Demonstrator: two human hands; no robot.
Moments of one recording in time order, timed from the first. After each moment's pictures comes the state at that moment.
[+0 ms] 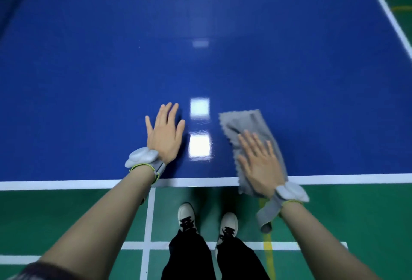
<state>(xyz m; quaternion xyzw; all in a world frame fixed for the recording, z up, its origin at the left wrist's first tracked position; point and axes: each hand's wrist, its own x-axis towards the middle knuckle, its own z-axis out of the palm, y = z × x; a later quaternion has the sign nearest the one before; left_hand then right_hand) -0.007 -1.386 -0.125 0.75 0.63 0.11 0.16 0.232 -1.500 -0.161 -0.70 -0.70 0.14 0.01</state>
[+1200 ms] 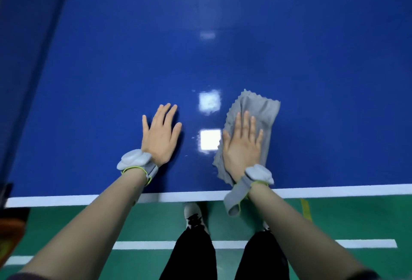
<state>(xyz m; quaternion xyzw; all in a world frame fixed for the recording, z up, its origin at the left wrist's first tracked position) -0.226 -1.312 -0.137 0.78 0.60 0.06 0.16 -0.039 -1.383 -0.168 -0.83 -0.54 0.12 0.09</state>
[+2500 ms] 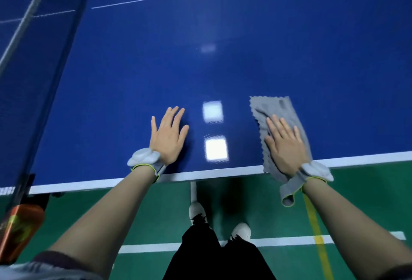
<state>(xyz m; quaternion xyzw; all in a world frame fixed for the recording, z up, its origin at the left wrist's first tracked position) -0.214 -1.362 -0.108 0.81 0.58 0.04 0.13 0.089 -1.465 -0.158 -0.76 -0.64 0.13 0.03</state>
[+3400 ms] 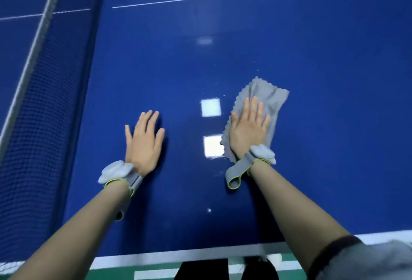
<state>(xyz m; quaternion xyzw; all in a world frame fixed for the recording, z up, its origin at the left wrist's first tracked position) -0.401 -1.179 -0.133 0.76 0.63 0.09 0.16 -0.160 -1.209 -0.169 -0.87 -0.48 0.12 0.09</state>
